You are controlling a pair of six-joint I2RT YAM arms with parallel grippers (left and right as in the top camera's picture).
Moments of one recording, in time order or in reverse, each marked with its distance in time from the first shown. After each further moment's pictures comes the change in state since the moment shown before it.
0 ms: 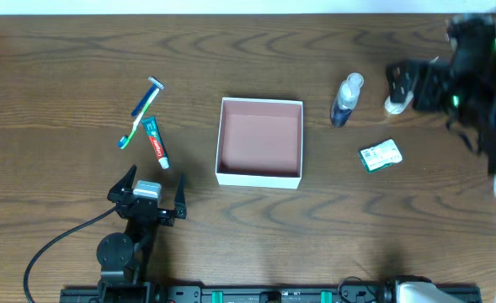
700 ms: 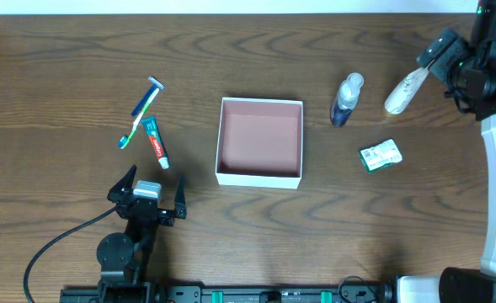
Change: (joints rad) left arm 0.000 0.000 0.000 0.000 0.000 0.000; right arm -0.075 0.180 -0.003 -0.002 0.435 0.536
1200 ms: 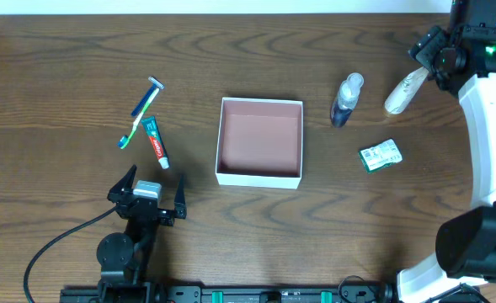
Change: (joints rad) left arm 0.000 0.000 0.000 0.000 0.000 0.000; right arm -0.024 0.208 -0.026 0.169 -0.021 0.002
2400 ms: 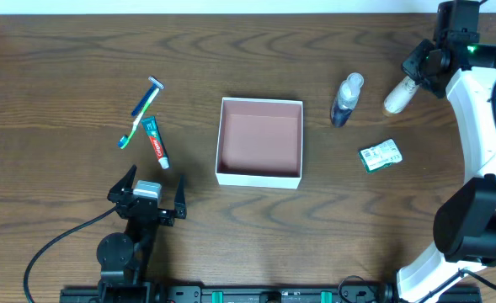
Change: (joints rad) left arm 0.000 0.000 0.000 0.000 0.000 0.000; right arm -0.002 0.088 -0.056 0.060 -0.090 -0.013
